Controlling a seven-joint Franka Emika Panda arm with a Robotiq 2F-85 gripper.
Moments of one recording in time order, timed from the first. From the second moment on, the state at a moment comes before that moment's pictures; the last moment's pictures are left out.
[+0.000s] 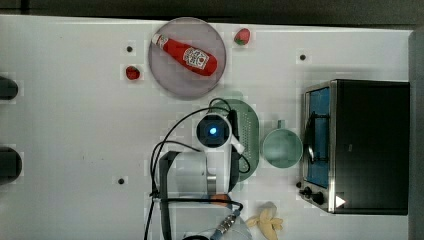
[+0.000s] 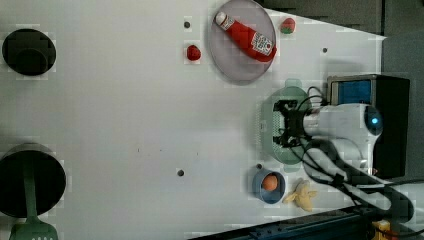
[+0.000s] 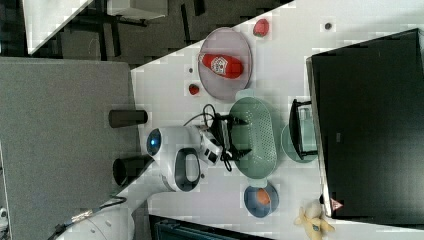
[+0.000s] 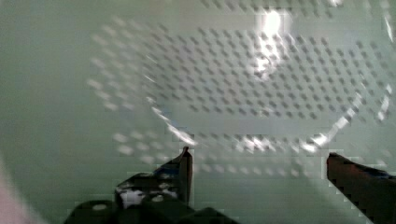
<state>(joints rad) 0.00 0.37 0.03 -2.41 -0.04 1.14 0.76</state>
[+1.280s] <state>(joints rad) 0.15 0.39 0.13 -2.38 0.17 1.12 0.86</state>
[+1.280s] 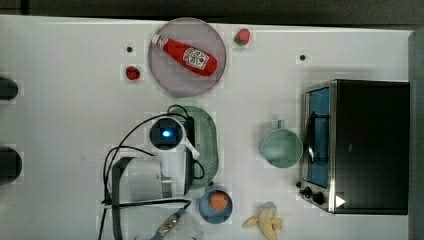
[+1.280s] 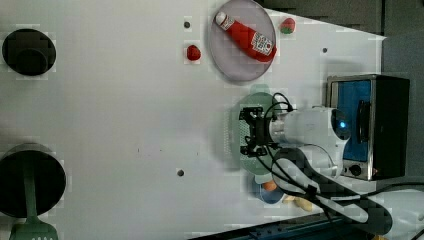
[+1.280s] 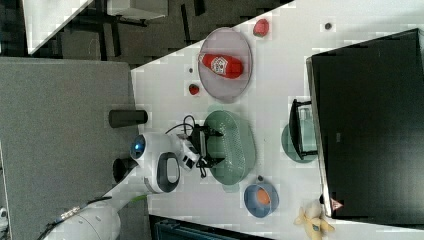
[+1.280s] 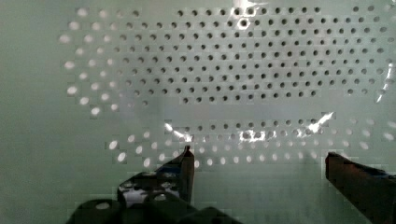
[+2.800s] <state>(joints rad) 0.49 0.59 0.16 -2.01 0.16 1.11 1.28</state>
